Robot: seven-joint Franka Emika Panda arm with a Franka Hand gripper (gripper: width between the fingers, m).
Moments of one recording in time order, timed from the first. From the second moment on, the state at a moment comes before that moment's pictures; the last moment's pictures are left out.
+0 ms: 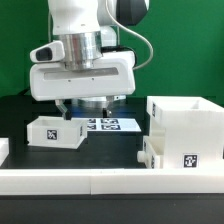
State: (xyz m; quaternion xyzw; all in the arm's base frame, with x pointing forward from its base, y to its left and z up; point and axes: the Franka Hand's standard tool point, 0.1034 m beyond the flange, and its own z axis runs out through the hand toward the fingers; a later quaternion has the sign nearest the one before) arm 0.447 -0.063 0.047 -1.00 0.08 0.02 0.05
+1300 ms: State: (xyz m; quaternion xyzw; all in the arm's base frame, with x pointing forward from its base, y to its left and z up) arm 0.419 -0.063 0.004 -1.00 0.04 0.00 0.05
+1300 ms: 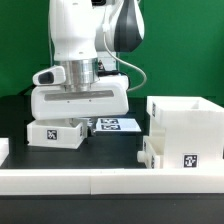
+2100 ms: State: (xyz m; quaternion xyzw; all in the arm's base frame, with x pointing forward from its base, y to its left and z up) arm 0.452 -0.025 0.028 -1.00 0.01 0.01 0.05
